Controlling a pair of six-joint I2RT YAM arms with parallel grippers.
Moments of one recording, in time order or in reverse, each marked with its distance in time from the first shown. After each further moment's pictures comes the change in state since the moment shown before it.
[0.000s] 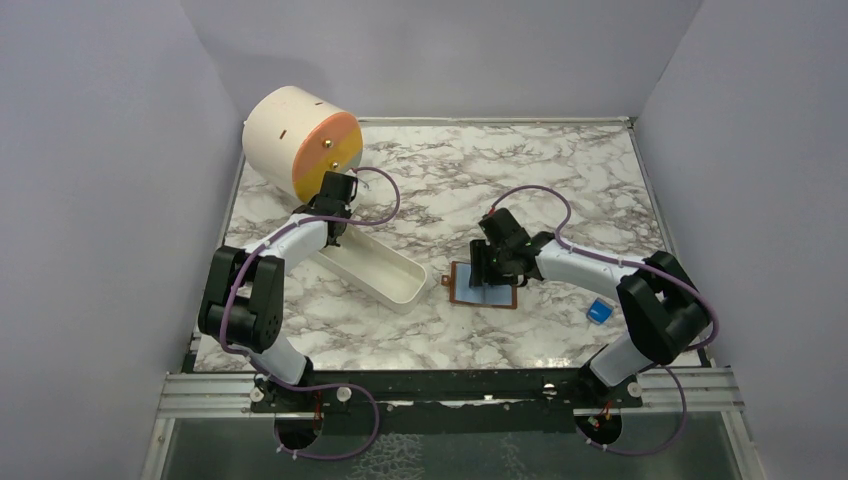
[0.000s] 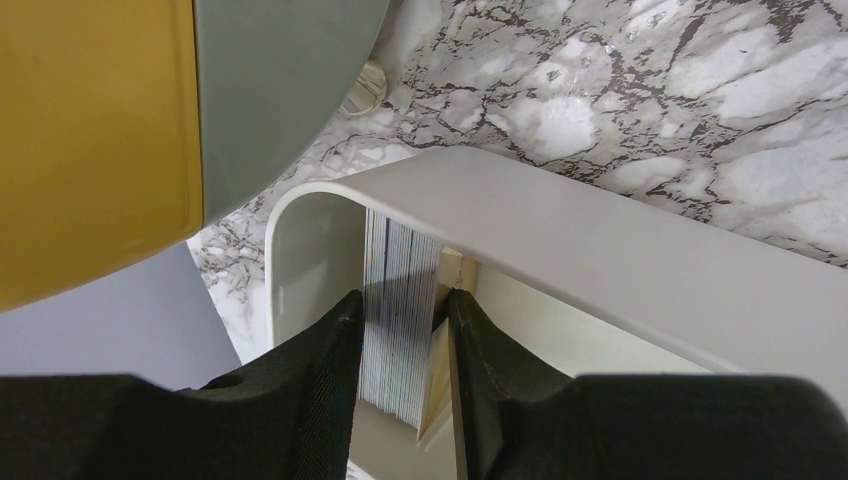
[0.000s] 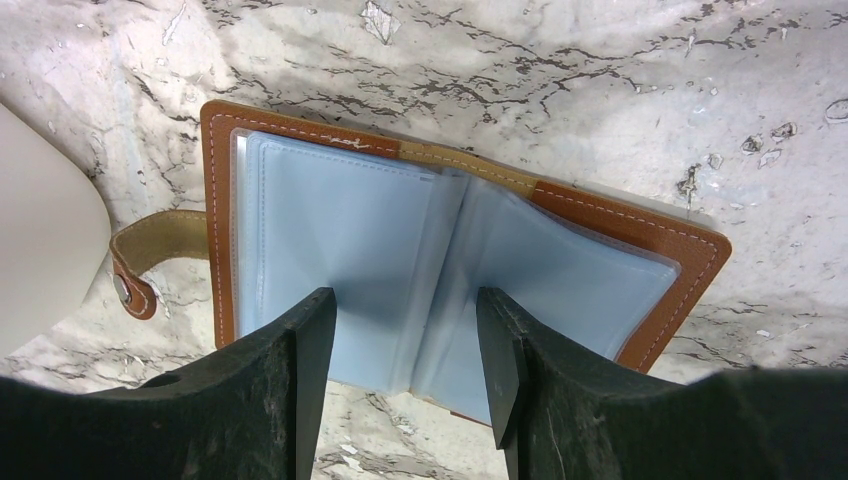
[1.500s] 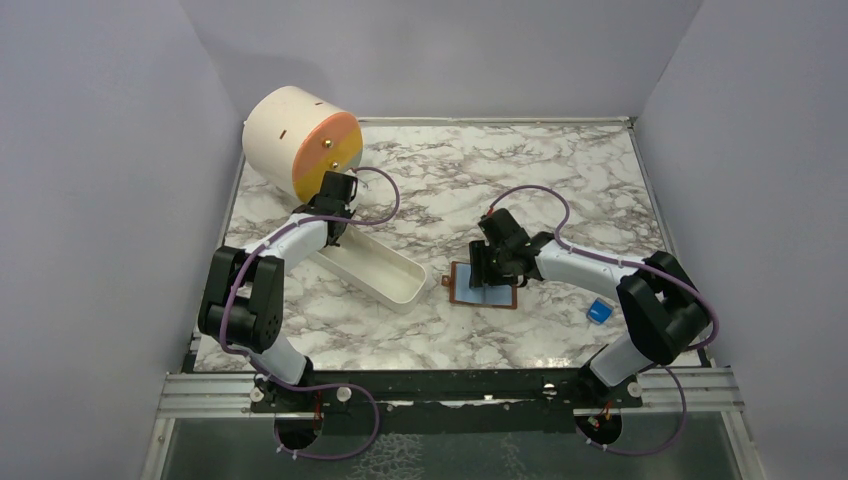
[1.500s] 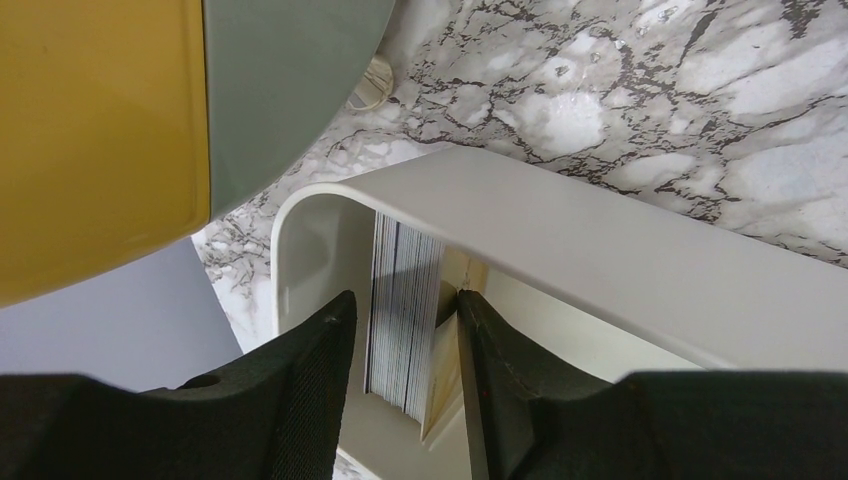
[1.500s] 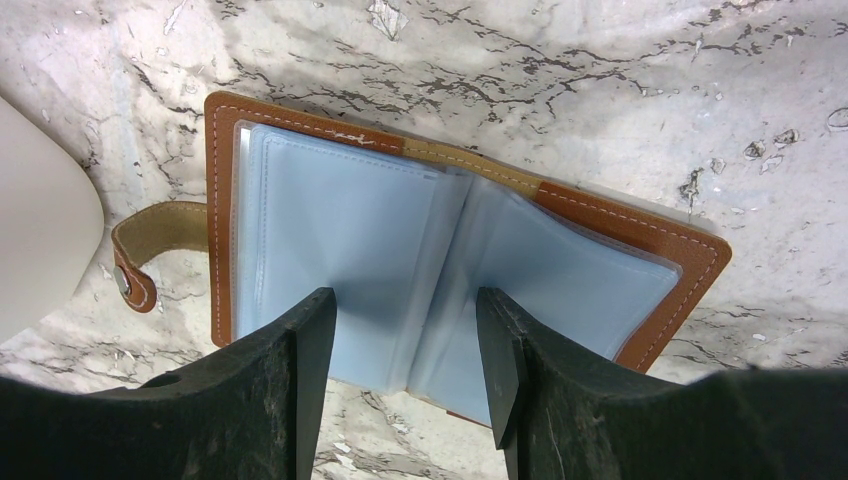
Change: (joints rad) left arm 0.000 0.000 0.002 -0.010 -0.008 -0.012; right arm 0.004 0.000 0.000 -0.001 0.000 -0.025
